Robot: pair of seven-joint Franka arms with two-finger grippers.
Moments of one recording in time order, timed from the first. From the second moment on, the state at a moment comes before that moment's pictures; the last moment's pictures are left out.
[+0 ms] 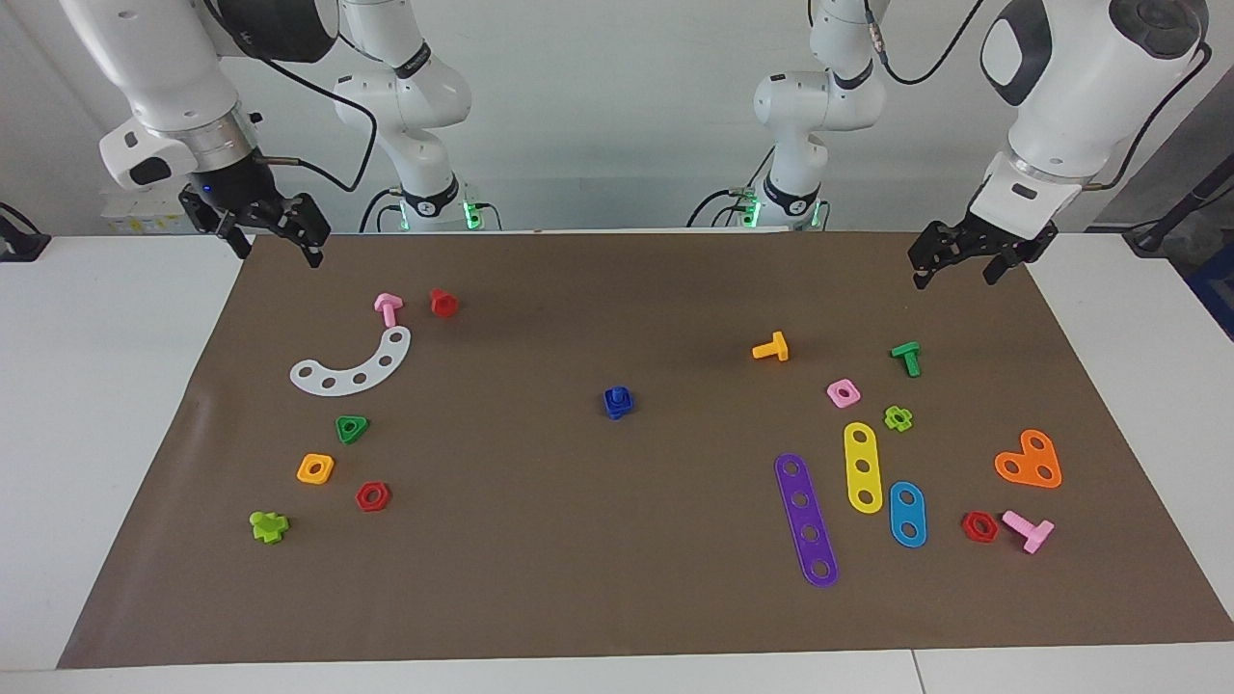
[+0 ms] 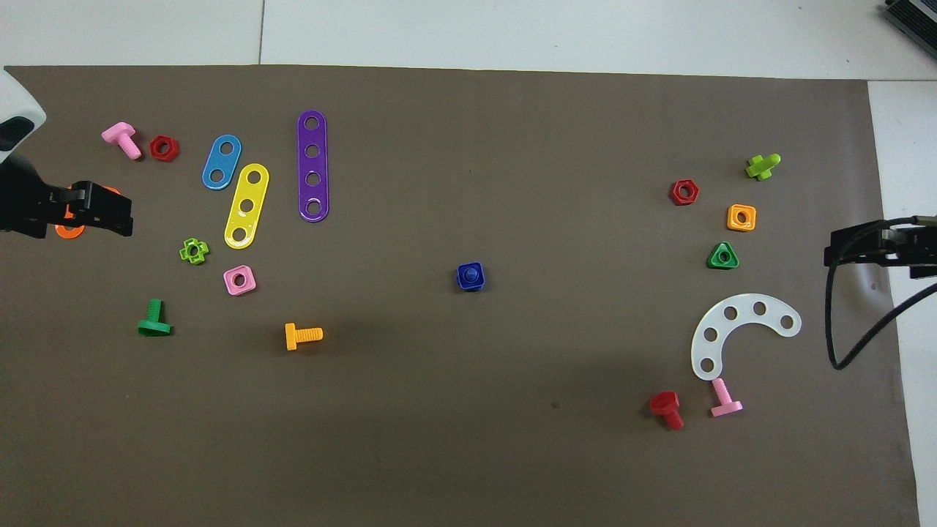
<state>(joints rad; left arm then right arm) -0.11 0.07 0.03 -1.51 0.02 1.53 -0.04 0.09 -0.08 -0.13 -1.69 -0.04 1.60 0.13</state>
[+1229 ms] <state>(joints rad) -0.43 0.08 -0.01 -1.74 -0.01 1.82 -0.42 0.09 -0.08 -0.13 -1.69 -0.04 1.60 0.13</state>
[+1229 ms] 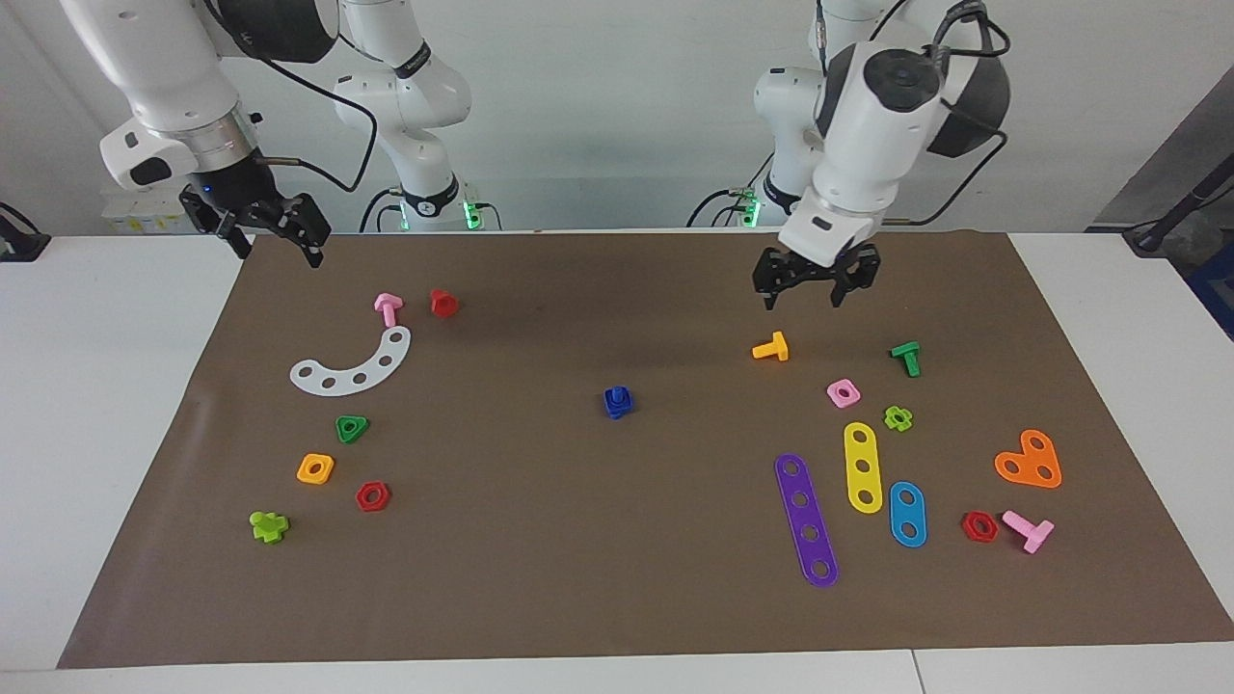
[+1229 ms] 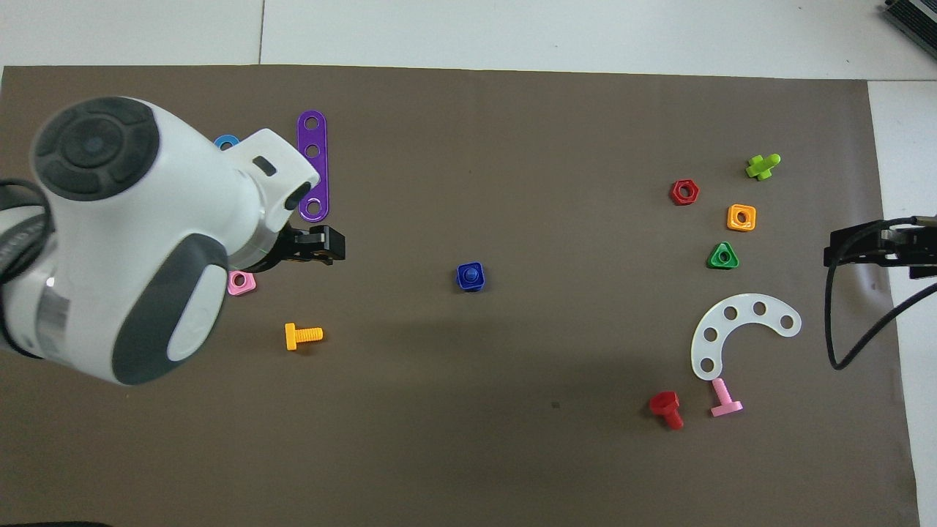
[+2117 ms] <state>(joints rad) -0.66 0.43 -0.01 -1.68 -0.01 2.20 -0.69 0.09 -0.08 -0.13 -1.69 -0.04 1.60 0.13</state>
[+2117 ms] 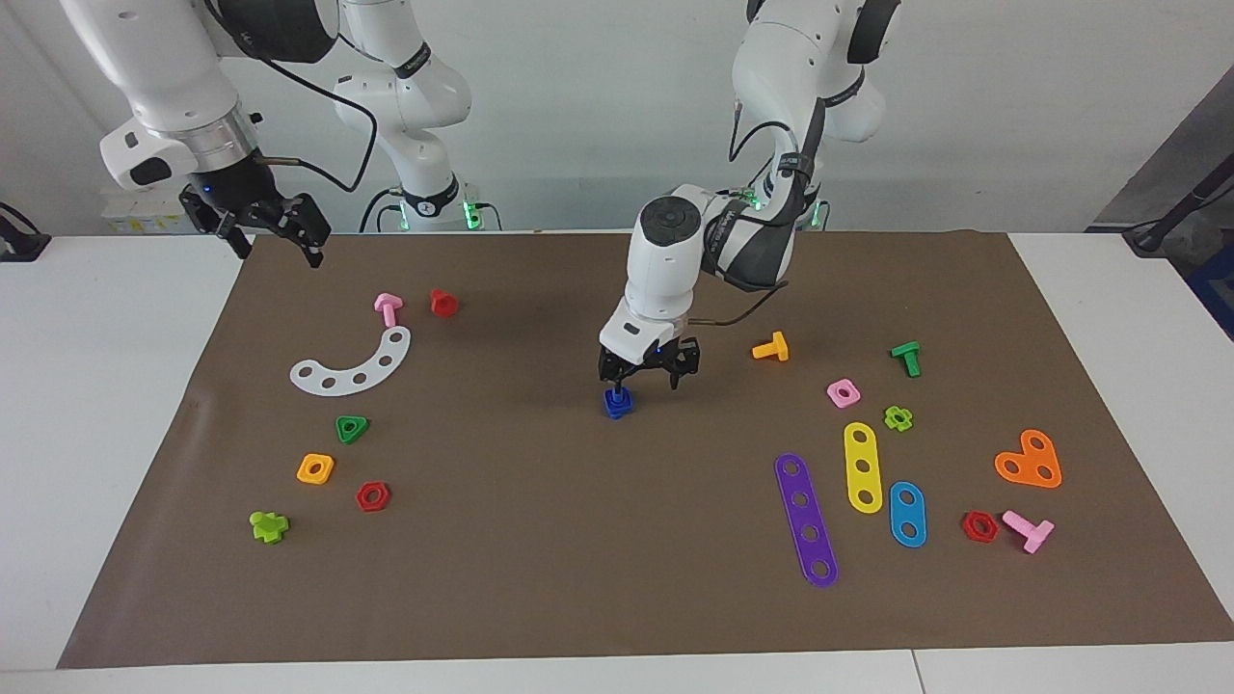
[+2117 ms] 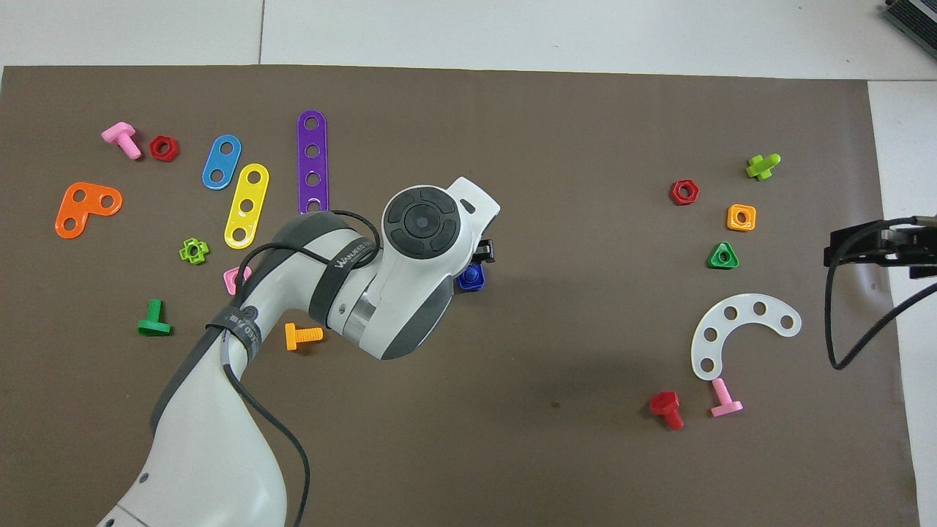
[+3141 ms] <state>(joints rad) -0.71 0.50 -0.01 -1.68 0.02 2.30 -0.71 0.09 -0.08 -0.13 -1.69 -0.04 1.60 0.13</state>
